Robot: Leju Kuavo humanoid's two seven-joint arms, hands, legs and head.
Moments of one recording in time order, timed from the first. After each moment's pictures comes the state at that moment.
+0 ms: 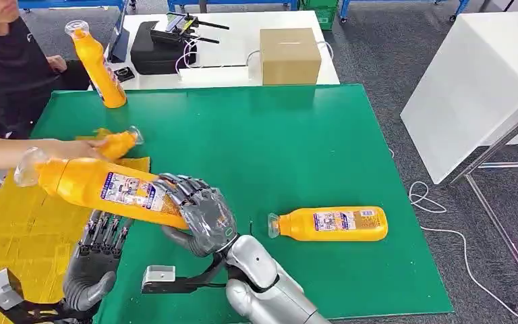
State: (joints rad) left arm 0.23 0.00 0.03 -1.64 0.37 -0.63 -0.46; right arm -0.38 0.36 0.82 -0.97 0.97 -0.52 -0.17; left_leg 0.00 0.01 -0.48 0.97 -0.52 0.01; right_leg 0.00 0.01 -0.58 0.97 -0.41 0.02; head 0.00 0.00
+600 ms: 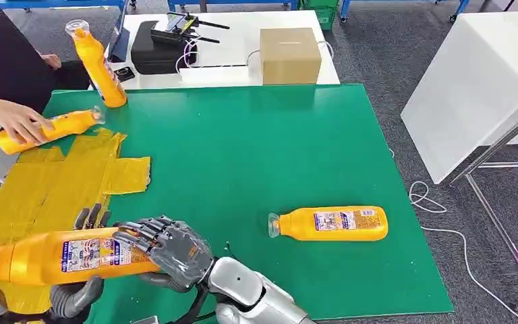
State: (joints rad) left arm 0.27 0.01 0.07 -1.66 0.42 -0.63 -0.46; right arm -0.40 0.36 1.05 -0.86 0.93 -0.49 -0.25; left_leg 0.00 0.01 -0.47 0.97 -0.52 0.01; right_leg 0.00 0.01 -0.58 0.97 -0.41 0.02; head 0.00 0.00
